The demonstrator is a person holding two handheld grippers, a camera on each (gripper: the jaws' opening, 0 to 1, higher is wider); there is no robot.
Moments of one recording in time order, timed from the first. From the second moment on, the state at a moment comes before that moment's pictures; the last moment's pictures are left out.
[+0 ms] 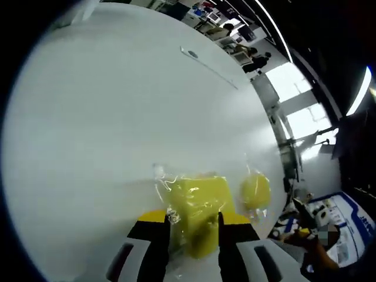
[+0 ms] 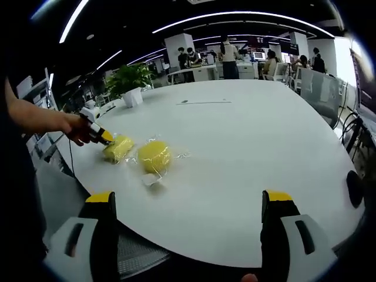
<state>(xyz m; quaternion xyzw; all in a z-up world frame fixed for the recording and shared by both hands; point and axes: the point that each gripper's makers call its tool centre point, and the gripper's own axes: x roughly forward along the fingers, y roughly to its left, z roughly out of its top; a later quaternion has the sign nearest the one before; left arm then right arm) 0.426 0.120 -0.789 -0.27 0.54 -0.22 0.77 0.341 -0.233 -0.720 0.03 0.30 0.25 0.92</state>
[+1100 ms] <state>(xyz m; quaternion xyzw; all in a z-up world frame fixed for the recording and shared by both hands) 0.423 0.117 -0.798 -0.28 0.55 -0.22 0.76 0.345 -0.220 -0.718 0.02 0.31 0.26 0.91</state>
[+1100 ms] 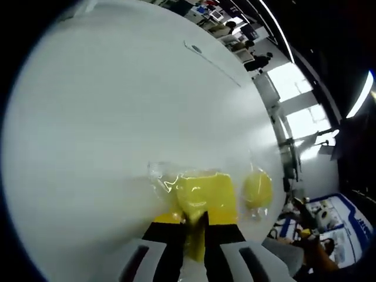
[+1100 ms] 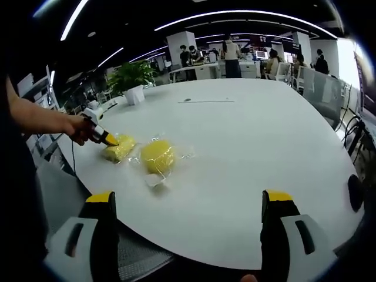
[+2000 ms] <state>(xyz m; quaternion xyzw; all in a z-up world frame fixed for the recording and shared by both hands) 0.423 0.116 -0.802 -0.29 0.55 -0.23 0.75 0.341 -0.216 -0.715 -0.02 0.32 0.27 0.91</state>
